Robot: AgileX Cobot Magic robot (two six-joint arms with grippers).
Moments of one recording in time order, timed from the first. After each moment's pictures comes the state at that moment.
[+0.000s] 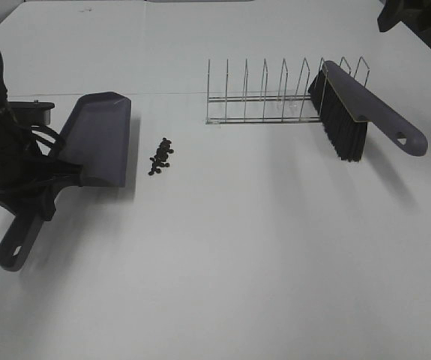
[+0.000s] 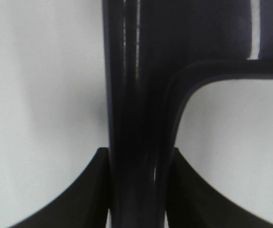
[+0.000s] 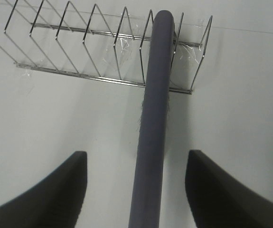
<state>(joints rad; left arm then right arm) -0.28 1.93 -1.14 -0.02 0.80 -0.26 -0.03 1.87 -1.67 0.17 0.92 -0.23</state>
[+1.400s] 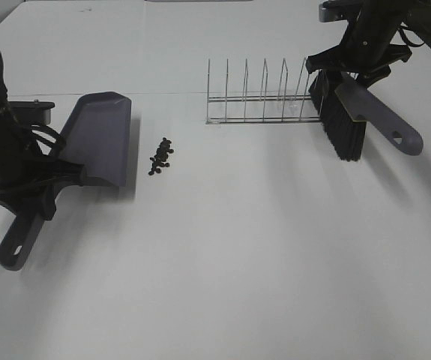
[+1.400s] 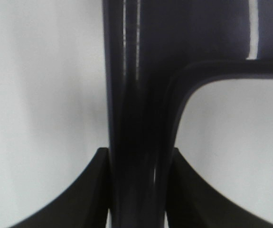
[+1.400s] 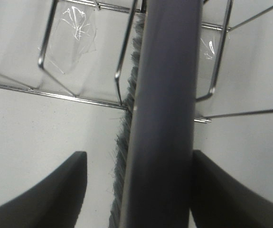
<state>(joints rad) -0.28 1.93 -1.14 -0.02 0.80 -0.26 0.07 2.48 -2.21 -0.07 1.05 -0.06</state>
